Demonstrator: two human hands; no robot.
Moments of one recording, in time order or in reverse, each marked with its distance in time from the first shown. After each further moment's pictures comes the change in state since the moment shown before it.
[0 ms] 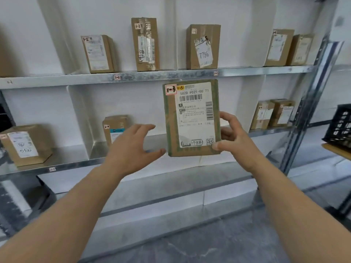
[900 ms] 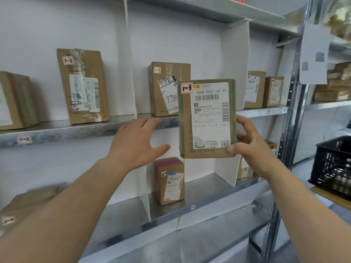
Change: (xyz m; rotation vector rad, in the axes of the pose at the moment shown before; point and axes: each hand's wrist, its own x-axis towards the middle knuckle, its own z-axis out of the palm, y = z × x) left_hand 0.321 0.055 0.058 0.133 0.197 0.283; right_hand 0.221 0.039 -0.183 -0.098 0.217 -0.152
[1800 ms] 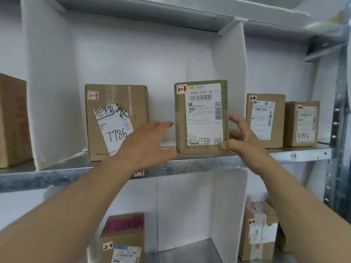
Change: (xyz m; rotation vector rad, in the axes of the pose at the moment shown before) left_hand 0.234 0.123 0.108 0.006 -0.042 -0.065; right_hand 0.239 0.098 -0.181 0.020 -0.087 -0.076
